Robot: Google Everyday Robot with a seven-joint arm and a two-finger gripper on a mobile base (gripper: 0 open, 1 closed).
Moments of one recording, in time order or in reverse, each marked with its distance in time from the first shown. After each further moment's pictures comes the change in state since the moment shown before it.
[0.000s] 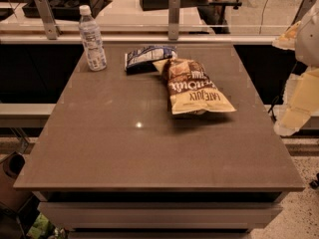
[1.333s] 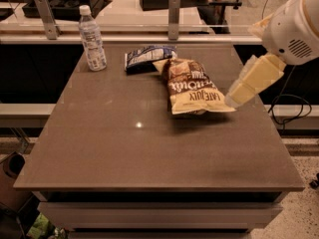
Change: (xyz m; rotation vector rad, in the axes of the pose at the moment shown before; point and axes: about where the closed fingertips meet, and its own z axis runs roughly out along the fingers) arm -0.062 -0.043 0.027 0.083 -0.315 0.149
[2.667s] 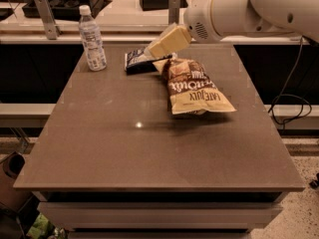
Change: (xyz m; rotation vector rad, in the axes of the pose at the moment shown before) arm -0.151 -0.061 0.096 0.144 -0.469 0.078
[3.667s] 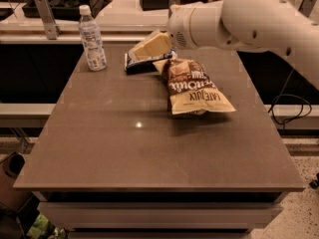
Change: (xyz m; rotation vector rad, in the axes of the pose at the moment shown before) arm 0.003 0.001 0.055 -0.015 -0.084 0.067
